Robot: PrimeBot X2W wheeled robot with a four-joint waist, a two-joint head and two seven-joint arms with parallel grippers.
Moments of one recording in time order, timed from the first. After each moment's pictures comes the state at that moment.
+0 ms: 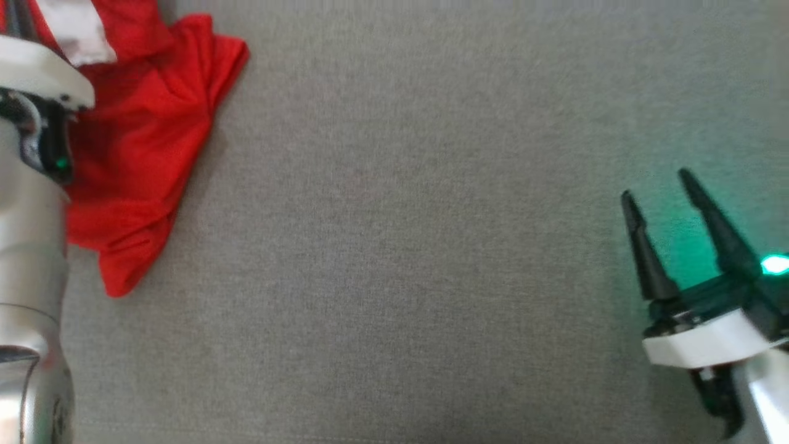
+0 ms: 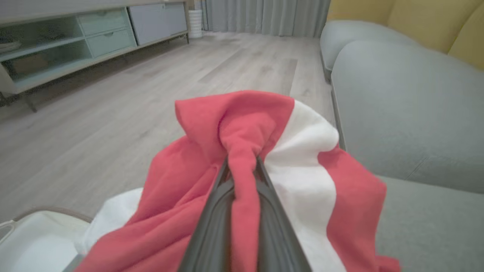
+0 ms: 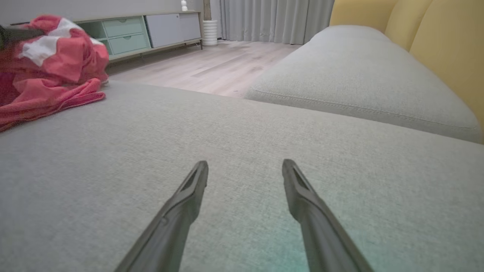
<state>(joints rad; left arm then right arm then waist) -1.07 0.30 -0.07 1.05 -0.39 -0.11 -0.14 -0.06 -0.34 0.16 -0.06 0.17 0.12 -0.21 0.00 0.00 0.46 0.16</state>
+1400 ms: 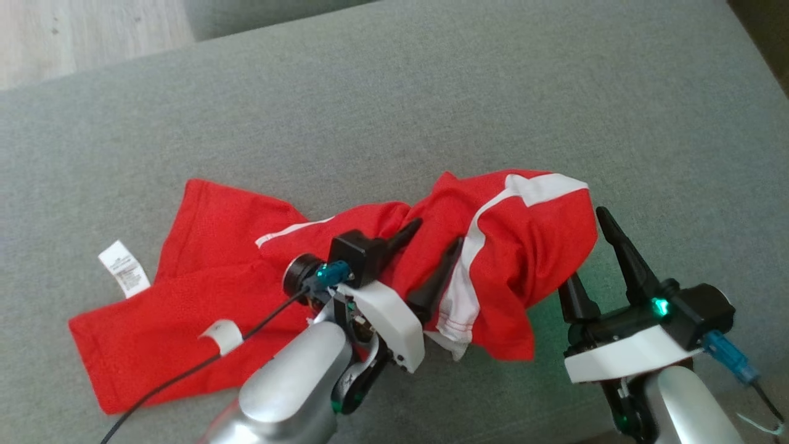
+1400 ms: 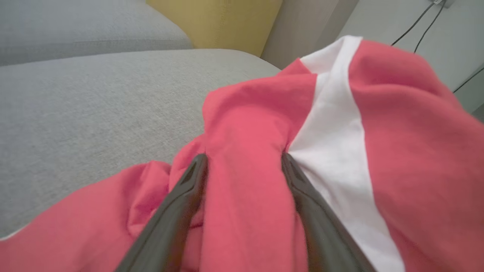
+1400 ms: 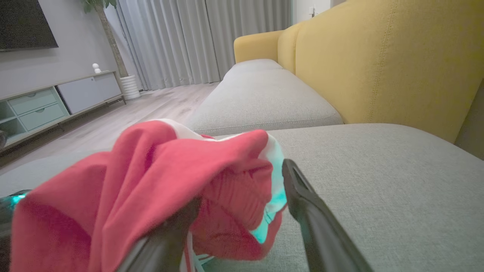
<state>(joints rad) -0.51 0.07 -0.83 0.43 -0.60 -0.06 0.03 -0.07 -0.12 0.23 0.12 0.21 0.12 -0.25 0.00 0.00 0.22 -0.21</state>
